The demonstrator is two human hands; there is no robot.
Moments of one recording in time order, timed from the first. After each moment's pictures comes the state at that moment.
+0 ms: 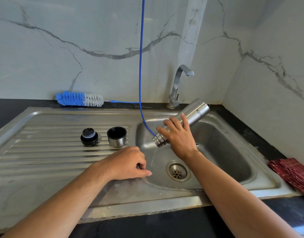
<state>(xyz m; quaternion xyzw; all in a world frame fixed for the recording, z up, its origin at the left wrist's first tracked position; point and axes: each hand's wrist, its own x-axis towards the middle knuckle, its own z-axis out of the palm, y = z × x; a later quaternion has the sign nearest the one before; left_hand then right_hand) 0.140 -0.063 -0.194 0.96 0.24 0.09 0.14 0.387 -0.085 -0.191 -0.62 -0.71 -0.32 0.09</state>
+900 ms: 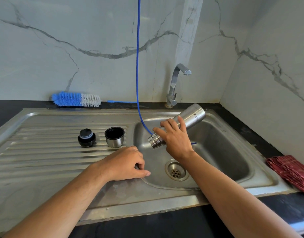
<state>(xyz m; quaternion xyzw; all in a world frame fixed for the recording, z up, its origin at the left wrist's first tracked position) 0.140 -0.062 -0.195 0.96 0.23 0.11 0.13 0.376 -0.087 -0.194 -0.65 -0.71 -0.27 0.09</state>
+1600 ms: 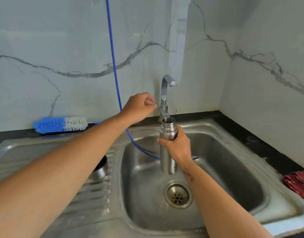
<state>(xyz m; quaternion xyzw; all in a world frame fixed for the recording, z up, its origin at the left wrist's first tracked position) 0.286 0.069 -0.068 0.84 0.38 0.32 0.23 0.422 -0.046 -0.184 -0.70 -0.41 0.19 0.55</state>
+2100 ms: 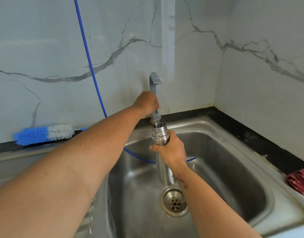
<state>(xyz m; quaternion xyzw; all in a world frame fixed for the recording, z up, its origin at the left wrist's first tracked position) 0.392 0.137 -0.087 0.88 0.39 0.23 0.14 0.436 -0.036 -0.199 -0.73 -0.39 0.22 0.52</state>
